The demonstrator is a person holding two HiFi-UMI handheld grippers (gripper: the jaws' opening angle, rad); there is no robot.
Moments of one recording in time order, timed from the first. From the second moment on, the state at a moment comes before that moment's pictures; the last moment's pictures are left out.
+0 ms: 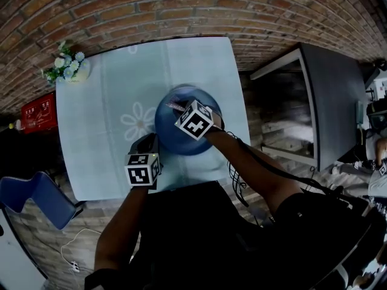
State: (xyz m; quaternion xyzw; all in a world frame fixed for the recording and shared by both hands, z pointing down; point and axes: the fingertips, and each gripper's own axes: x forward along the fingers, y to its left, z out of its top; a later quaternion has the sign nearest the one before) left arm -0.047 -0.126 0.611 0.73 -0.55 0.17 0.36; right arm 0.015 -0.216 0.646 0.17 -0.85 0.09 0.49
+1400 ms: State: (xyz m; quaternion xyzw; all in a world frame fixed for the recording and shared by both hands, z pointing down) left arm -0.065 -0.092 0.576 0.75 -0.55 0.14 0.33; right arm 0.011 -0.092 0.651 -0.06 -0.86 -0.02 0.51
